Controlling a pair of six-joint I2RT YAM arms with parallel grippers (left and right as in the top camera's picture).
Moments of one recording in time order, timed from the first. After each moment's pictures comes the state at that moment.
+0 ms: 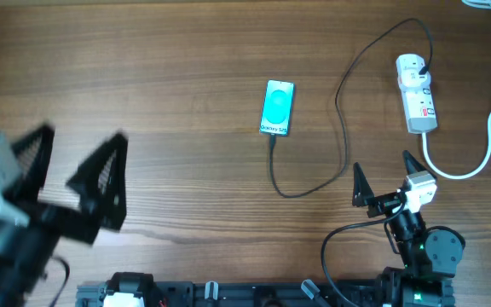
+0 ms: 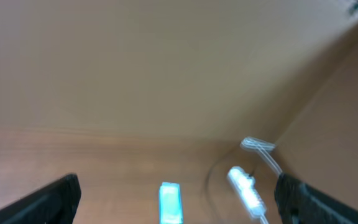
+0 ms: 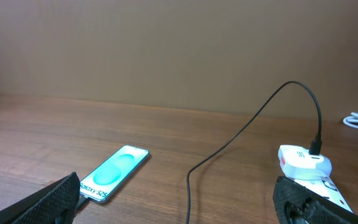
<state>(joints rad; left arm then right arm) -0.09 0.85 1.81 -1.12 0.22 -0.31 -0.15 0.02 0.01 0.03 -0.40 0.01</state>
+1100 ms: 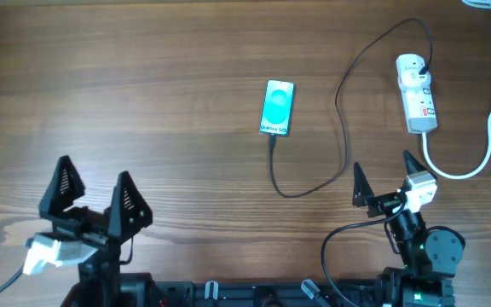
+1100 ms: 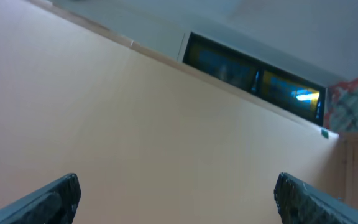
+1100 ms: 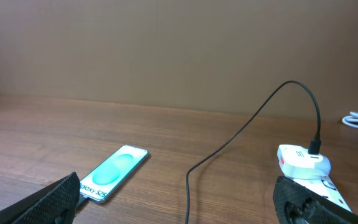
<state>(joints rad) 0.00 0.01 0.23 0.47 0.08 -0.42 -0.15 0.02 0.01 0.03 -0.40 0.01</state>
